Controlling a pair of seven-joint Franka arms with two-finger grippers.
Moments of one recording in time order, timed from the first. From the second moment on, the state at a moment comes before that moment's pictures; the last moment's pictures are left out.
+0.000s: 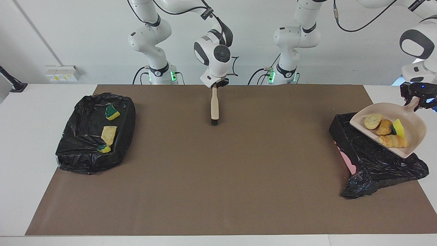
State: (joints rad) left arm -0.13 0.15 0.53 -1.77 0.54 2.02 1.44; right arm 0.77 0.01 0.05 -2.31 0.25 1.99 0.70
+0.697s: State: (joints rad) left arm -0.13 0.16 0.33 -1.67 0.97 1.78 1.44; right arm 0.55 0.02 0.04 -2.16 0.22 2.04 0.58
